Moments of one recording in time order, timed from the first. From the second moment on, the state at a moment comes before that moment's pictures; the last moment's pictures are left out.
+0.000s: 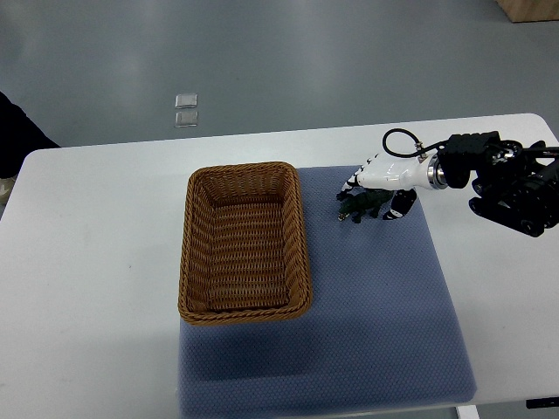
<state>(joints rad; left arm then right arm) 0.00 0.00 -0.05 -0.16 0.06 0.11 0.00 1.19 -0.34 -0.34 0.70 -1.48 -0.08 0.45</state>
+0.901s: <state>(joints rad) 0.00 0.00 -0.05 -0.16 0.06 0.11 0.00 1.18 -0.33 -0.34 0.70 -1.52 -0.08 0.45</state>
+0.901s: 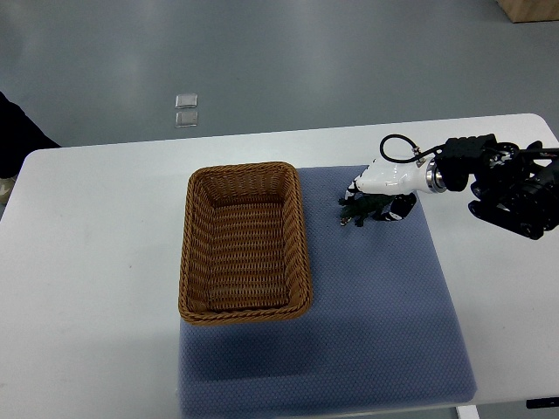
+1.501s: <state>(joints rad) 0.00 0.00 -0.05 -0.16 0.06 0.11 0.00 1.19 -0.34 -0.33 0.69 -1.52 -0.09 0.46</state>
